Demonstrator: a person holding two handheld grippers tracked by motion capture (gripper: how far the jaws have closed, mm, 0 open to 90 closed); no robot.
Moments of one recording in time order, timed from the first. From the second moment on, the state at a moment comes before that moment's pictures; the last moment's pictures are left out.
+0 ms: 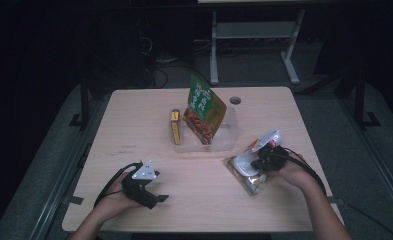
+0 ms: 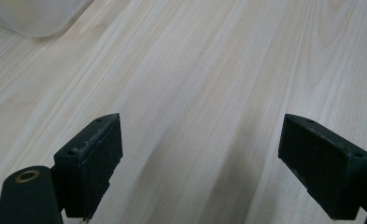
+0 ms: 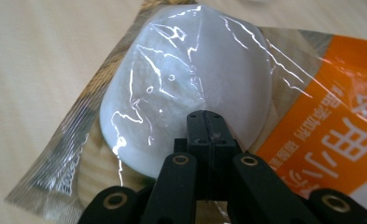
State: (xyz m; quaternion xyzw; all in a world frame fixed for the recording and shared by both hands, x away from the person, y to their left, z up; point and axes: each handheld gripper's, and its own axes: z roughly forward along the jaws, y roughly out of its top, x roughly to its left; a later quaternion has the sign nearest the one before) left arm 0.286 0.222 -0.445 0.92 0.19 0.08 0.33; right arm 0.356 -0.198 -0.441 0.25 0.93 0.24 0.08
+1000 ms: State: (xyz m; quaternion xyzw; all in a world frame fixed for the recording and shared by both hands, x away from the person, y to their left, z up) left arm 0.285 0.221 -0.445 0.92 0.19 0.08 0.34; right arm 0.321 -0.090 -0.441 0.09 0.96 0.26 0.03
